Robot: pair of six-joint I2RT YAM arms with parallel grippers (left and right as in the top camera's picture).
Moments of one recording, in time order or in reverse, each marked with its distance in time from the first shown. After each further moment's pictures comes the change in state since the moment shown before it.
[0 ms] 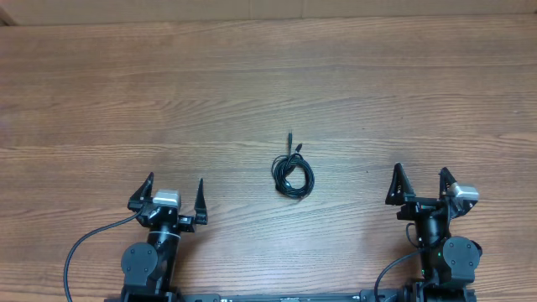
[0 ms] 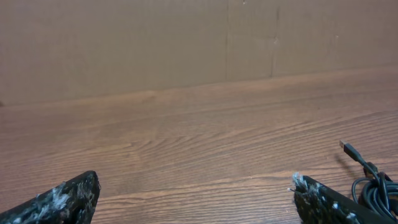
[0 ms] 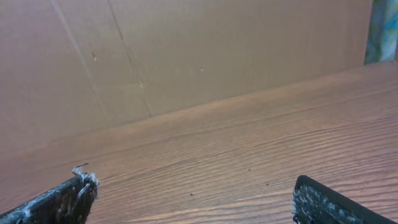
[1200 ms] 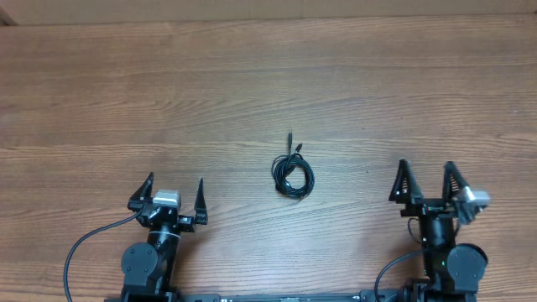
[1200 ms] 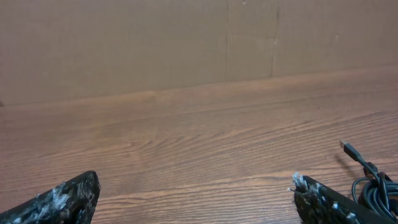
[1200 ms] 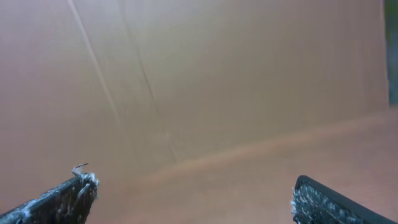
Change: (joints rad) left arm 0.000 0.000 0.000 0.000 0.000 0.000; right arm 0.000 -0.002 0.000 0.218 -0.017 0.090
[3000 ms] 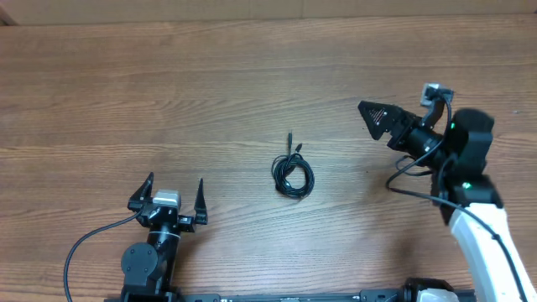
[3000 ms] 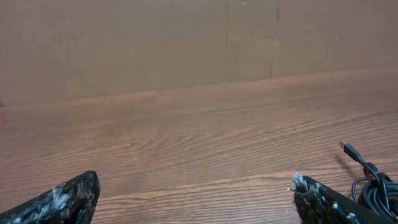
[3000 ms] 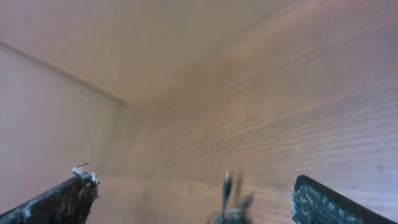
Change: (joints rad) left arm 0.000 -0.001 0.000 0.000 0.000 0.000; right arm -0.001 1.153 0.732 -0.254 -0.599 0.233
